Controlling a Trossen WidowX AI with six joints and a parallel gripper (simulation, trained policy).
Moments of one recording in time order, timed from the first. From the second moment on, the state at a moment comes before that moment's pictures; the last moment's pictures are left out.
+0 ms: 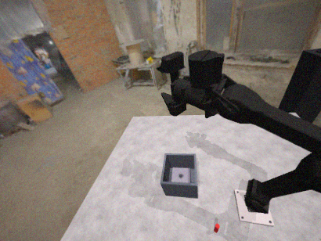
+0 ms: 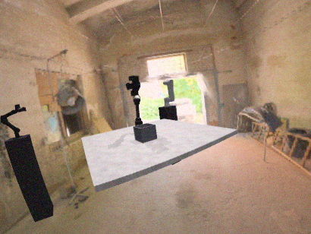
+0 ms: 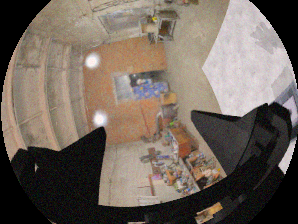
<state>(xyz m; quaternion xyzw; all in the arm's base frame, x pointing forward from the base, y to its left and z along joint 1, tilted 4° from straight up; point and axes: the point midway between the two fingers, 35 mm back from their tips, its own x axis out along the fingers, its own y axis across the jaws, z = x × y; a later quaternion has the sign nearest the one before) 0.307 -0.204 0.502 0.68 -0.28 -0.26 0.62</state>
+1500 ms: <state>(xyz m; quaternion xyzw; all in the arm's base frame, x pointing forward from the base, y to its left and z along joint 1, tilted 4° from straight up) 0.317 -0.004 0.334 0.79 0.17 -0.26 0.53</state>
